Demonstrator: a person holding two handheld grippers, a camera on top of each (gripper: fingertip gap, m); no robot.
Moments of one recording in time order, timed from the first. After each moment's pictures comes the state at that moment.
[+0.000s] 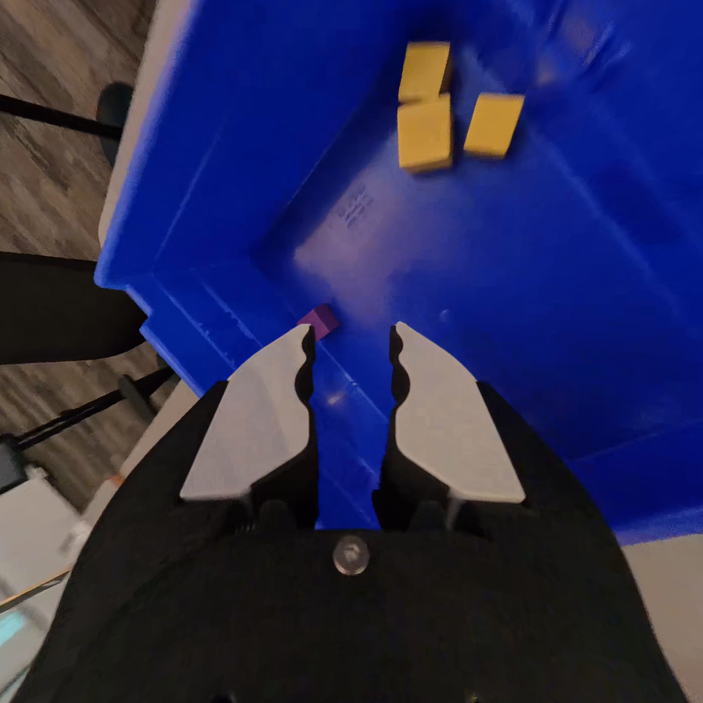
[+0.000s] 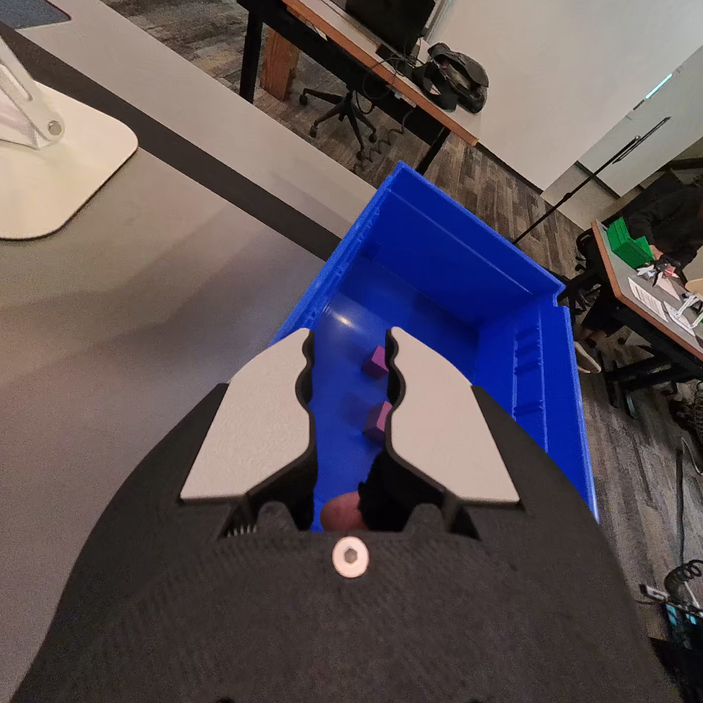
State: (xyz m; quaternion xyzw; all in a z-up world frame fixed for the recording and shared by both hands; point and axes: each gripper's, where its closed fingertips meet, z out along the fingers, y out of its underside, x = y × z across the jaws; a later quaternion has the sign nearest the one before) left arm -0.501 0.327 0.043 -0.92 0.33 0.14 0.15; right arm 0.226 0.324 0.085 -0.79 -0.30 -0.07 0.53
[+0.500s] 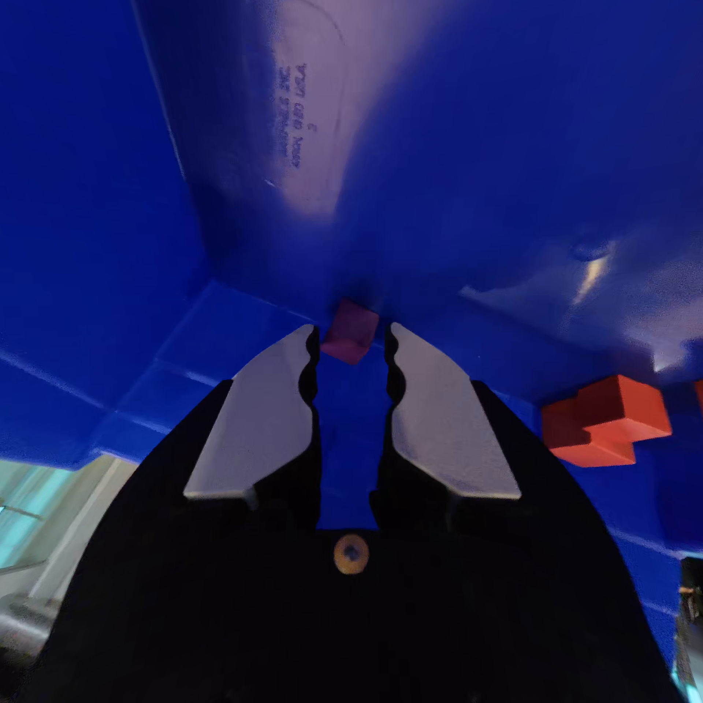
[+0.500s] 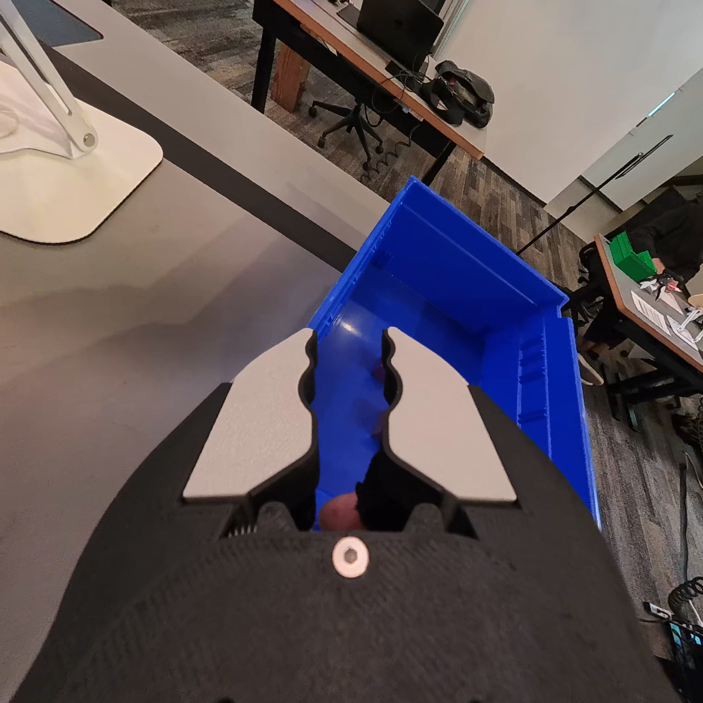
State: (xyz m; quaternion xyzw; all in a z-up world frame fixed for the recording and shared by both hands) left arm -0.559 0.340 -0.023 -0.81 0.53 0.24 -0.10; right arm 0.217 0.315 0.090 -0.78 -0.31 -0.06 0.54
